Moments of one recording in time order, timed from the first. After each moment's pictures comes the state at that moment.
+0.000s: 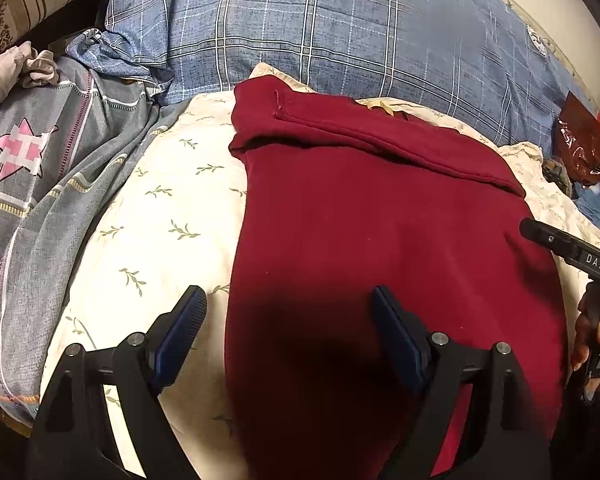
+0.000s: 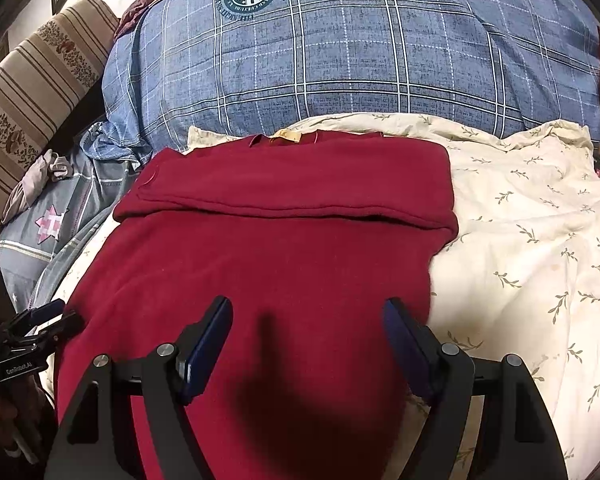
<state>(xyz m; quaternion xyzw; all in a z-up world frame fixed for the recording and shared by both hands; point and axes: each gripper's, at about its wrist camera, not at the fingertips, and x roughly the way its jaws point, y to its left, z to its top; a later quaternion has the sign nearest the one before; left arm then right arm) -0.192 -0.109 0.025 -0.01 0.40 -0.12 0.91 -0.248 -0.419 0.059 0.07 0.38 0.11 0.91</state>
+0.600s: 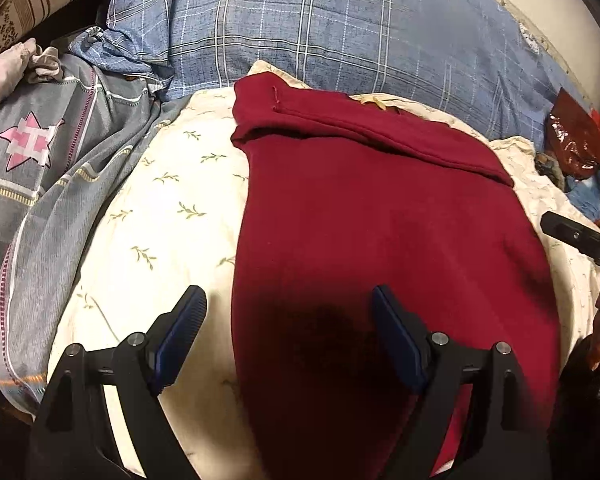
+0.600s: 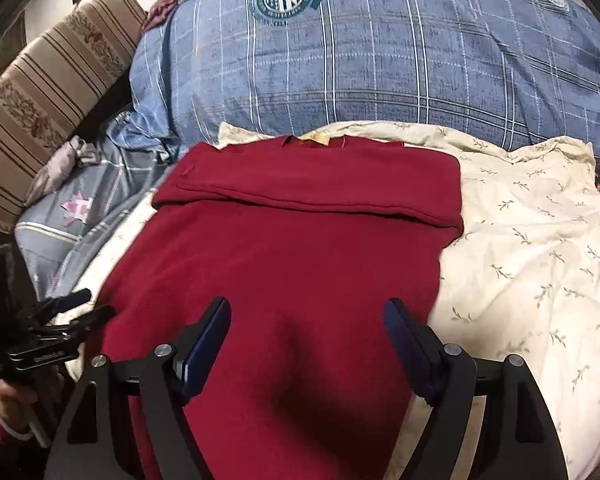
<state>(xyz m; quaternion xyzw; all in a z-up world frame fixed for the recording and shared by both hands) -0.213 -0.101 0.029 -0.02 0.41 -0.13 0.90 -0.285 -0.410 0.089 0.06 0.38 0.14 0.91</state>
